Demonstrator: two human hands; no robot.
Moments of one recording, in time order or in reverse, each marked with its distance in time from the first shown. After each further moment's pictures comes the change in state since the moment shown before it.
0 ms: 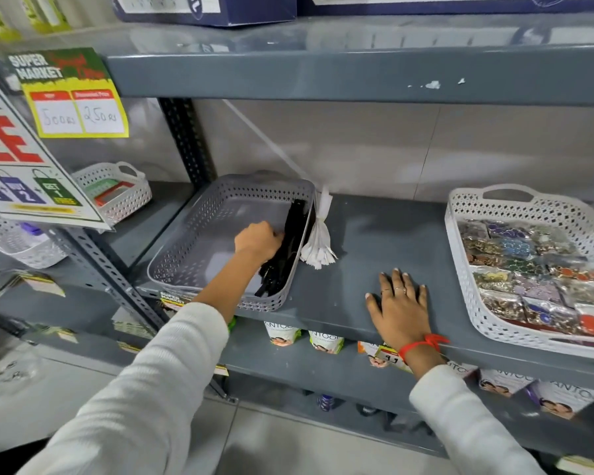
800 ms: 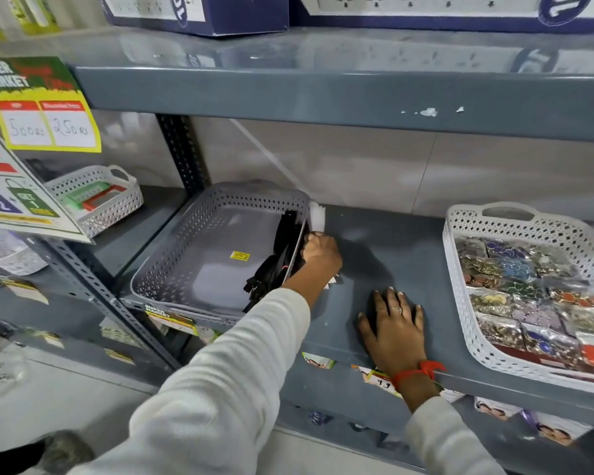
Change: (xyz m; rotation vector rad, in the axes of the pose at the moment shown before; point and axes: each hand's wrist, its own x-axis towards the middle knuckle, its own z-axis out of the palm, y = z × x) left_hand 0.024 0.112 0.065 0.093 -0.120 -0.021; right_hand 0.004 0.004 0.007 0.061 0.031 -0.015
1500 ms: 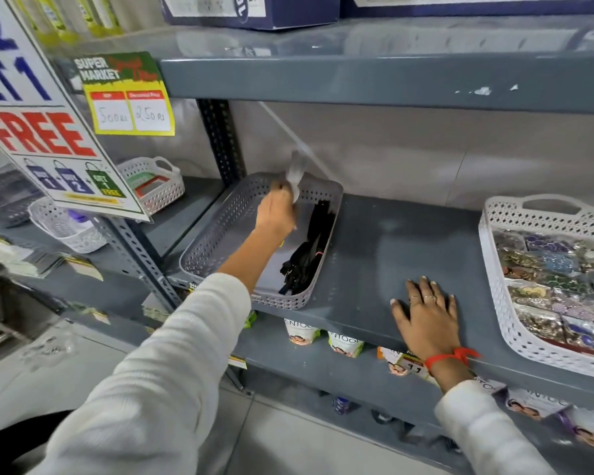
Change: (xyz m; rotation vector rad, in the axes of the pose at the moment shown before) left_hand -0.018 -0.116 -0.091 -0.069 0.404 0.147; right_hand -0.003 0.000 -0.002 0.009 0.039 0.019
